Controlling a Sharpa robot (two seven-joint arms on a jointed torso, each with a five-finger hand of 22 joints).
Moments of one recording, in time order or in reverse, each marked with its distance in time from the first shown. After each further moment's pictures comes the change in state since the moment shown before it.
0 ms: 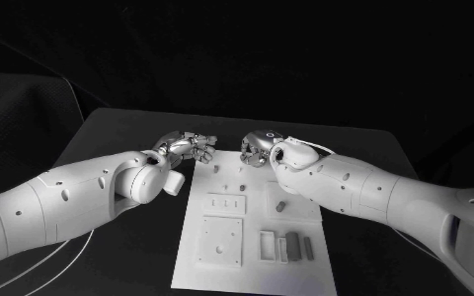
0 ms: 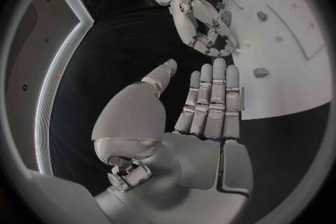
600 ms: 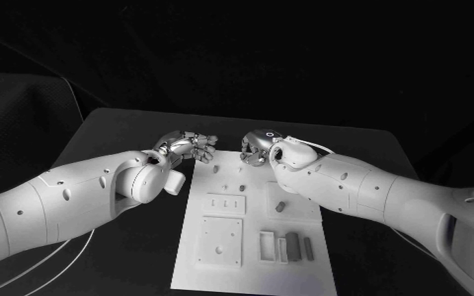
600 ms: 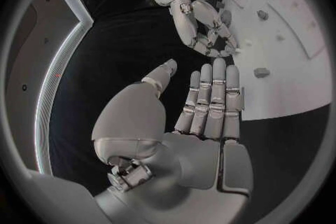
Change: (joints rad) left arm 0.003 0.007 0.000 -0.007 0.000 0.000 -0.002; left_hand 0.000 0.000 0.000 0.000 0.000 0.000 0.000 0.000 0.000 0.000 0.000 0.000 0.000 0.000 0.000 -0.004 0.000 0.000 0.000 0.000 0.000 0.000; right arm 0.003 0.011 0.001 -0.019 -0.009 0.002 -0.006; right_hand -0.004 -0.004 0.004 0.002 0.000 0.000 0.000 -0.004 0.000 0.002 0.002 0.000 0.000 0.001 0.001 0.004 0.000 0.000 0.000 0.000 0.000 0.001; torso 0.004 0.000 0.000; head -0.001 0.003
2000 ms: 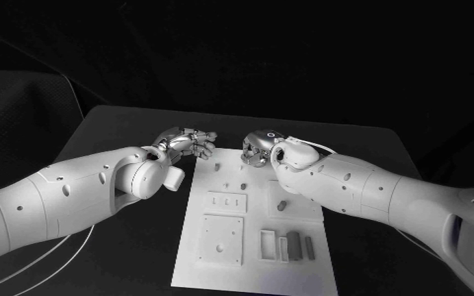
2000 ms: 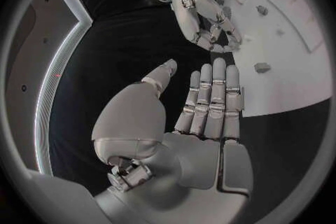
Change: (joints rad) left arm 0.010 -0.002 0.000 -0.007 0.000 0.000 -0.003; left_hand 0.000 0.000 0.000 0.000 0.000 0.000 0.000 0.000 0.000 0.000 0.000 0.000 0.000 0.000 0.000 0.000 0.000 0.000 0.000 0.000 0.000 0.000; right arm -0.001 -0.016 -0.004 0.030 -0.002 0.011 -0.009; right_hand -0.001 -0.001 0.006 0.000 -0.001 0.006 0.000 0.001 -0.001 0.007 0.000 0.000 0.000 0.005 -0.002 0.000 0.000 0.016 0.000 0.000 0.000 0.001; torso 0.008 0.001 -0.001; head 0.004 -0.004
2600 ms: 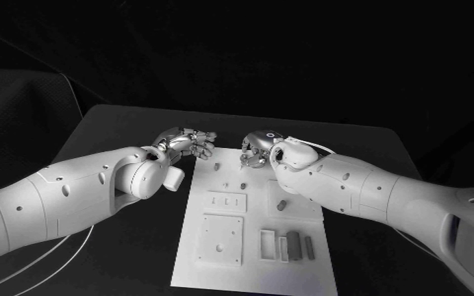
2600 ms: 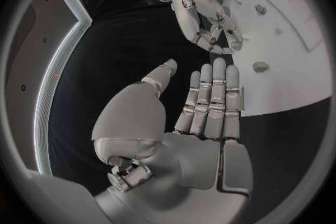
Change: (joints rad) left arm 0.000 0.001 0.000 0.000 0.000 0.001 -0.004; left_hand 0.000 0.000 0.000 0.000 0.000 0.000 0.000 -0.004 -0.001 0.000 0.000 -0.003 0.000 0.000 0.000 0.000 0.000 0.000 0.000 0.000 0.000 -0.001; right arm -0.001 0.005 -0.001 -0.007 0.011 0.001 -0.006; right_hand -0.095 -0.106 0.040 0.035 0.000 -0.101 0.028 -0.066 -0.040 -0.021 -0.002 0.004 -0.005 0.000 0.000 0.010 -0.011 0.000 0.009 -0.002 0.000 0.007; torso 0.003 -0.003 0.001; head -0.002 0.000
